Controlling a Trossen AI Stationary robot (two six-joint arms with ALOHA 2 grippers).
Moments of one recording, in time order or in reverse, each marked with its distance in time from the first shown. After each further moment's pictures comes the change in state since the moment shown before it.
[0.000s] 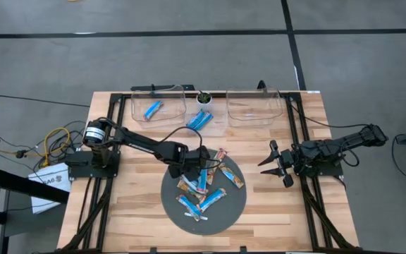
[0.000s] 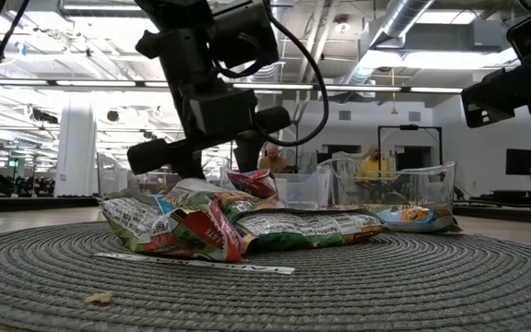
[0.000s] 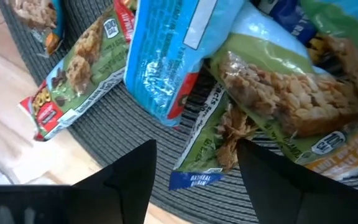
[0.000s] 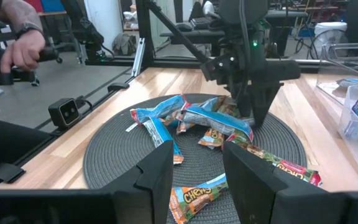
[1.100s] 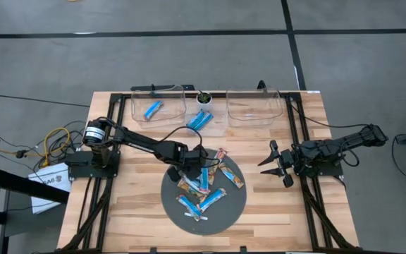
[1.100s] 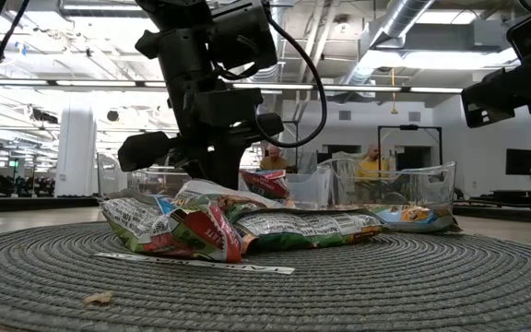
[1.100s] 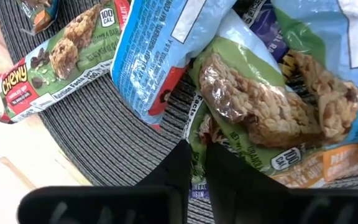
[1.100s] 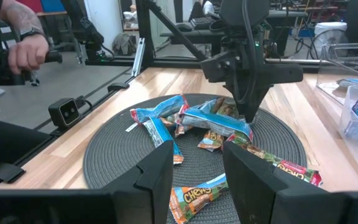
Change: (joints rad) left arm 0.008 0.000 0.000 -0.034 0.060 -0.207; right arm 0.000 0.000 0.000 0.000 0.000 0.000
